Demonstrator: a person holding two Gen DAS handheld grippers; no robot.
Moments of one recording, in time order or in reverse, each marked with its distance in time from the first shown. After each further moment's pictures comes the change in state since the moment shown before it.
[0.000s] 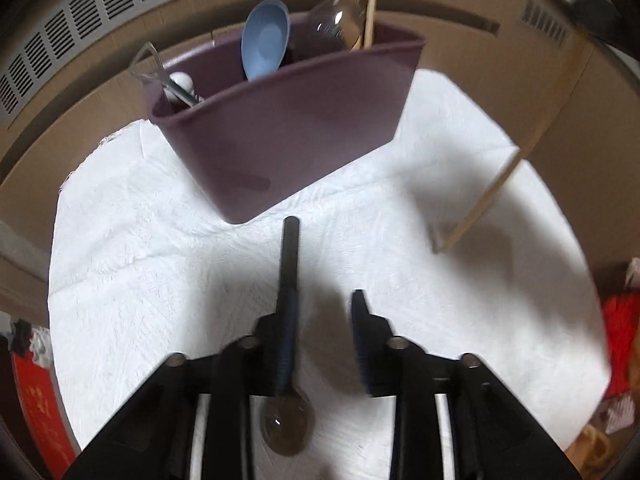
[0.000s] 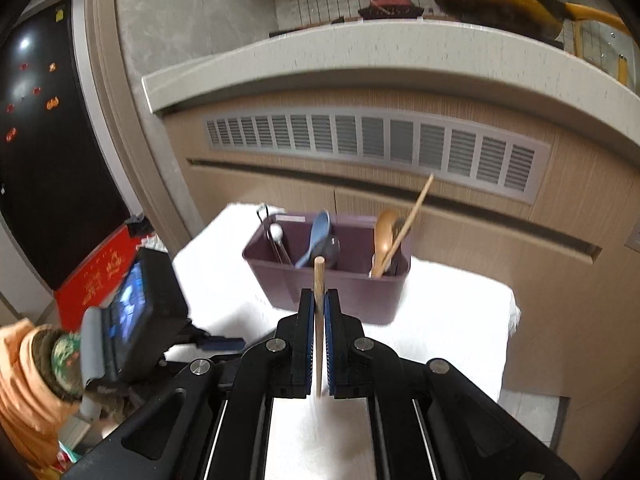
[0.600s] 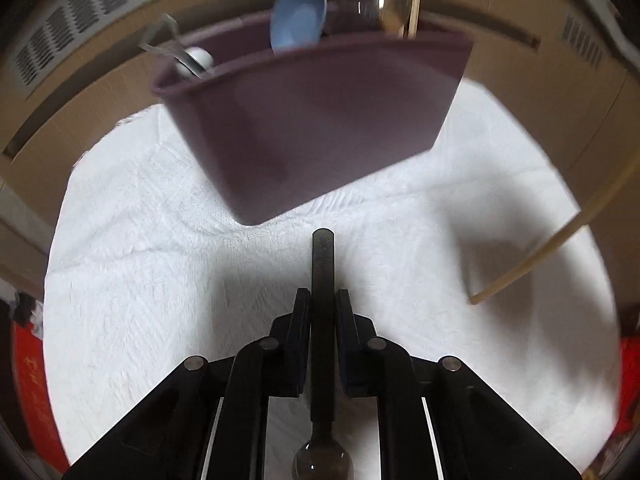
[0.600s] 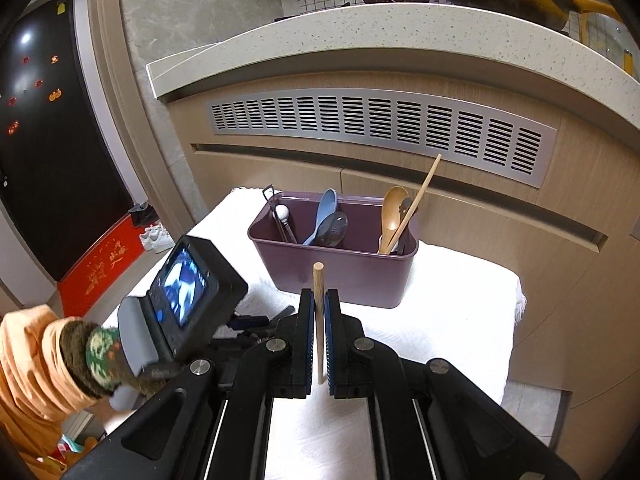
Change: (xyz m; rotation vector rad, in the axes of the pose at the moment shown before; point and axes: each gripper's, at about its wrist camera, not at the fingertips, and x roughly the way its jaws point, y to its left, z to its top) left arm 0.011 -0.004 -0.002 -0.128 -0.072 0.057; right arm 0.004 0.003 -0.010 -0.013 0.027 0.018
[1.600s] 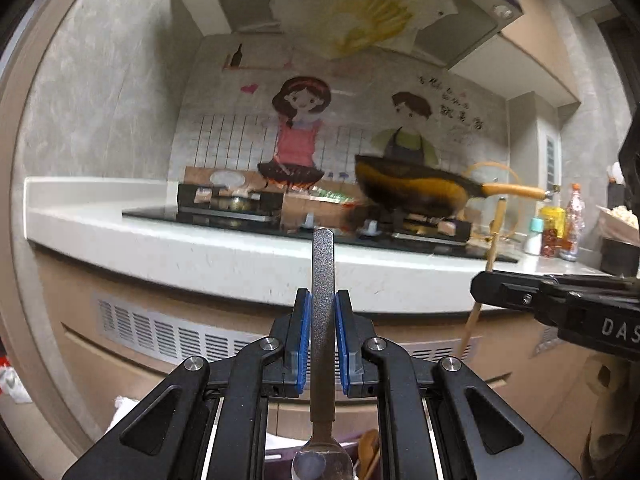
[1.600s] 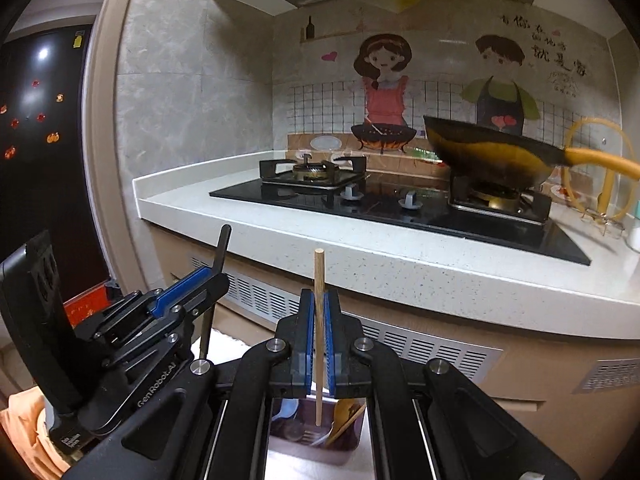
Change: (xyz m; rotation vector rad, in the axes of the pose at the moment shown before) left arm -0.183 0.025 0.145 -0.201 -0.920 0.032; right arm -0.057 -0.006 0.165 -0.069 -0.347 -0.110
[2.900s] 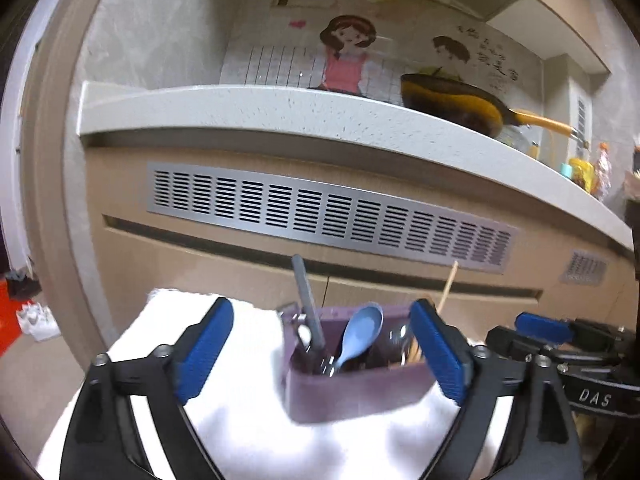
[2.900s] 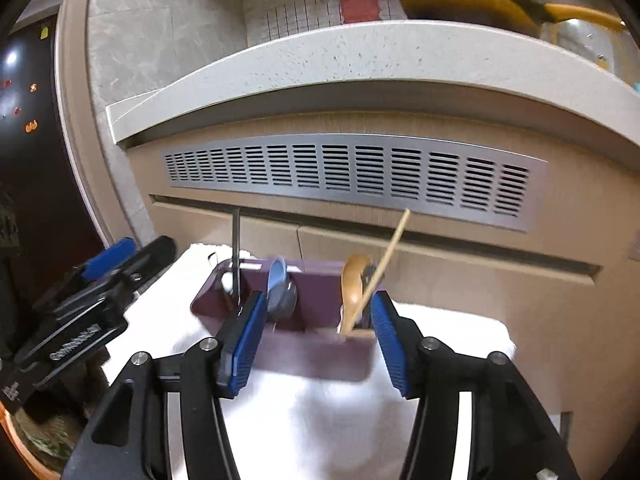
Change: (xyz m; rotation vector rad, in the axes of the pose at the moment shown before) left arm -0.065 0.032 -0.123 -0.031 0.163 0.124; right arm 0.033 0.001 -0.152 0.113 0.193 -0.019
